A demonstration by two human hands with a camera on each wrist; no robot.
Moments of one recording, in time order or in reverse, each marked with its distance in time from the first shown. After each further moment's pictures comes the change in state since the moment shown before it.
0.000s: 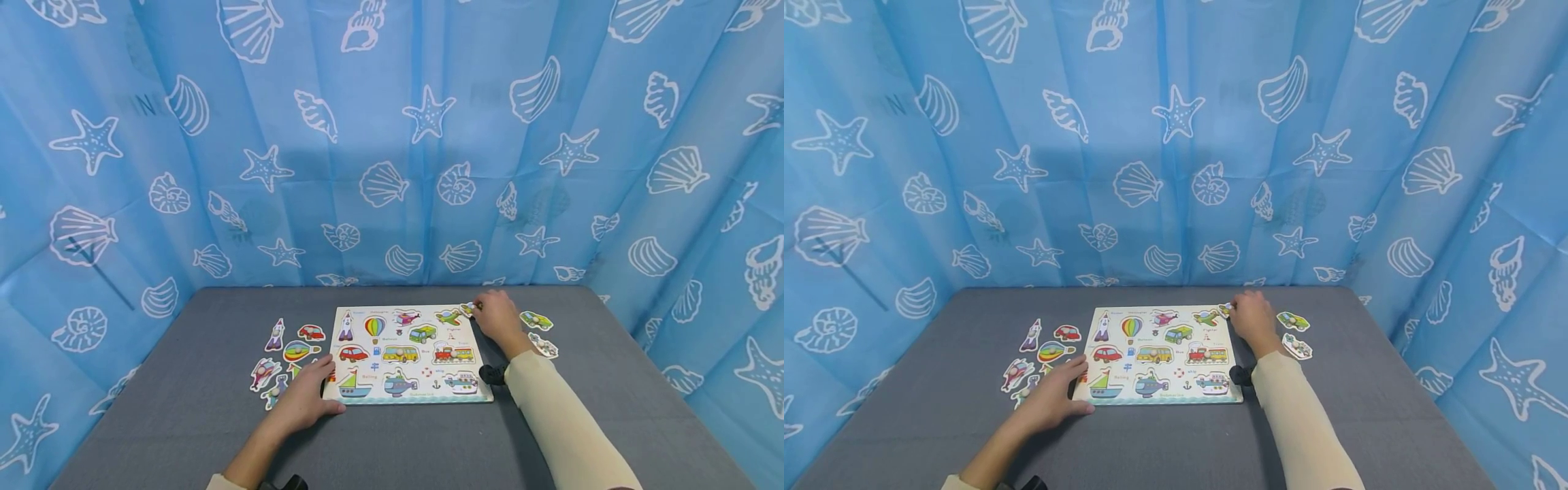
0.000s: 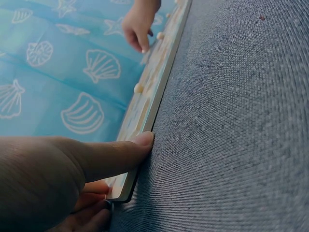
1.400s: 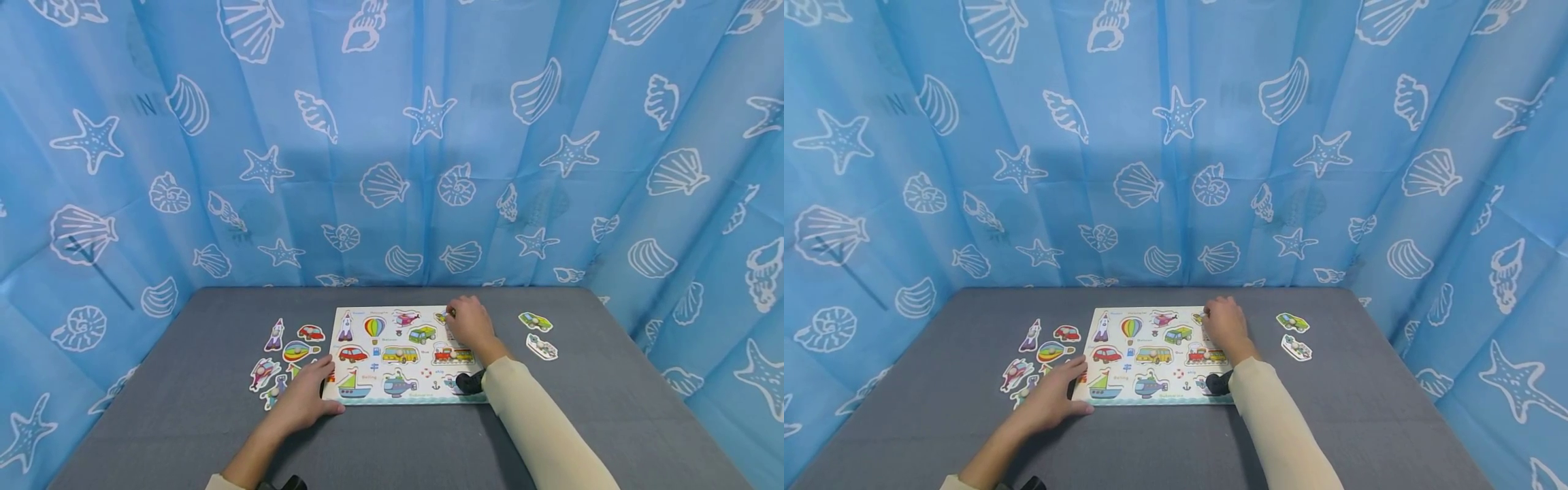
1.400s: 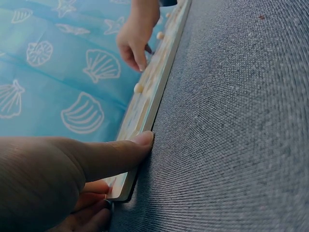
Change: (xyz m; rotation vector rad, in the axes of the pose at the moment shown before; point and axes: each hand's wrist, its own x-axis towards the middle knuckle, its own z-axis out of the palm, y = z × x) left_hand 0.000 -0.001 0.001 0.001 0.015 0.019; right_hand 0.006 -0.040 0.031 0.024 -0.050 -0.009
